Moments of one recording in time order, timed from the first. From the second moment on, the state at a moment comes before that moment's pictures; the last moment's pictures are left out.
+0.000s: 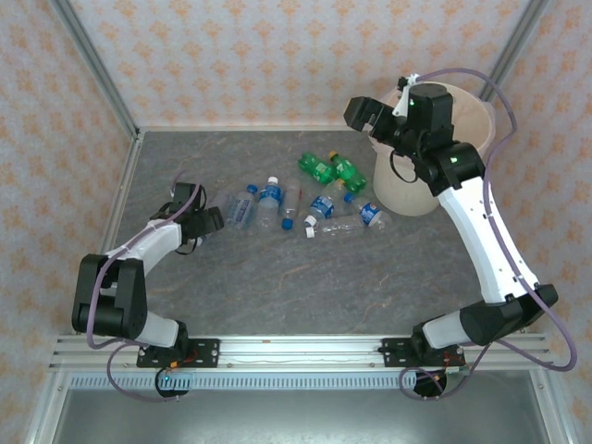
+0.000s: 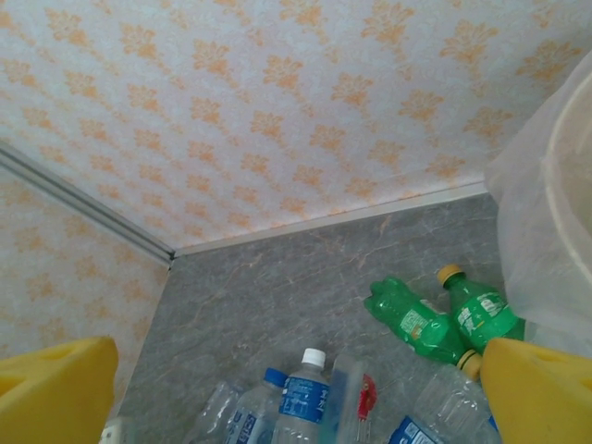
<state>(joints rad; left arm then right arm) -0.04 1.45 0.78 -0.34 -0.11 -0.41 0.35 1.42 1.73 -0.67 -0.09 0.56</state>
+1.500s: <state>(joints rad) -0.03 1.64 0.83 -0.29 0.04 -0.40 0.35 1.43 1.73 -0.67 -0.11 0.57</state>
